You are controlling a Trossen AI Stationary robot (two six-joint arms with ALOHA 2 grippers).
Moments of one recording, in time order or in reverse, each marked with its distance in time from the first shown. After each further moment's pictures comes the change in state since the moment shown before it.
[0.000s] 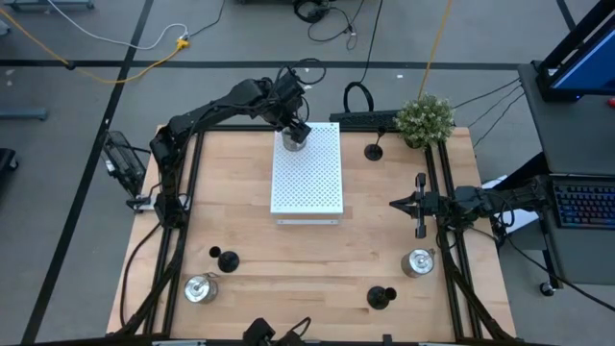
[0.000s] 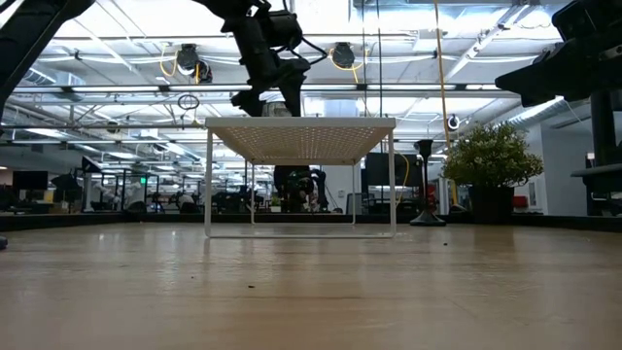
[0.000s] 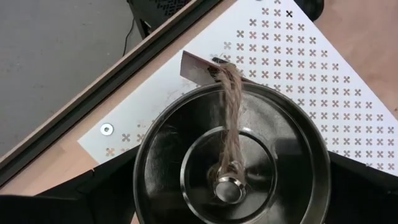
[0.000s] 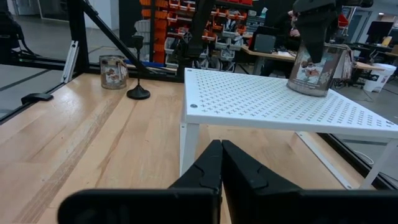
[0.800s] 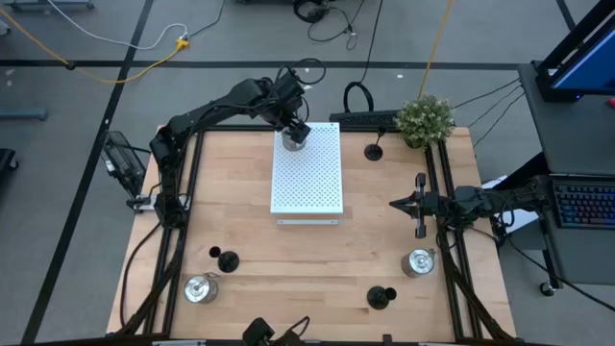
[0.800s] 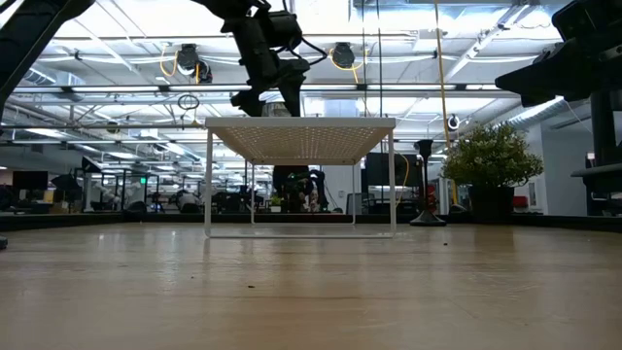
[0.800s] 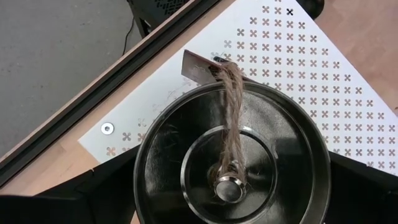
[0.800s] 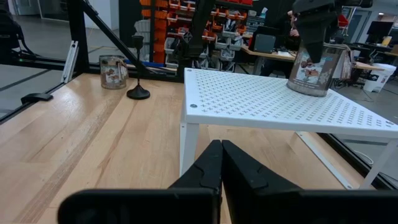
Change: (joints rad) left arm 0.005 0.000 0.000 -0.005 0.003 0.006; right arm 0.000 0.000 0.000 0.000 0.000 0.000
